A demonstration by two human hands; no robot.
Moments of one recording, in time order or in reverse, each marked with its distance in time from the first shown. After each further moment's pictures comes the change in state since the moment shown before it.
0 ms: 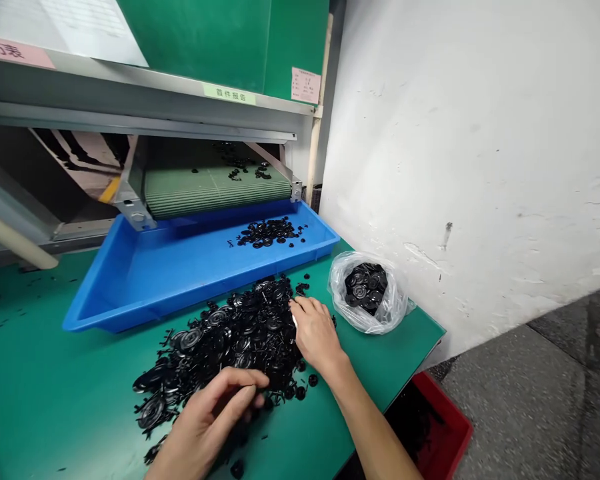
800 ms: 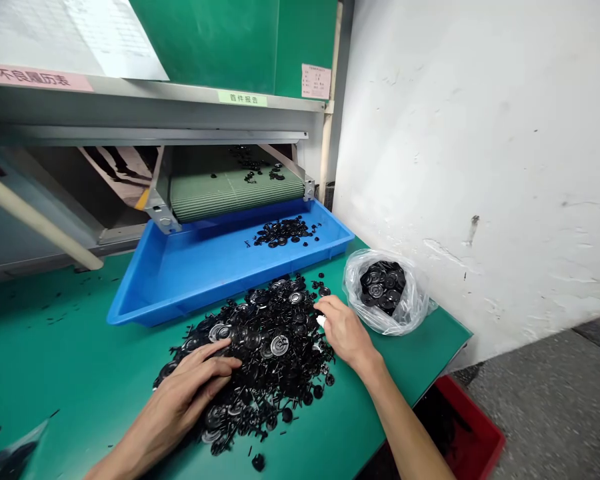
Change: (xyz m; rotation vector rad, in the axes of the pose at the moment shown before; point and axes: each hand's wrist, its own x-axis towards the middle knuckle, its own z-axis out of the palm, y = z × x) left_hand 0.002 -0.013 -0.079 0.418 -0.001 0.197; right_hand -0.010 0.027 -0.013 0.249 0.044 -0.054
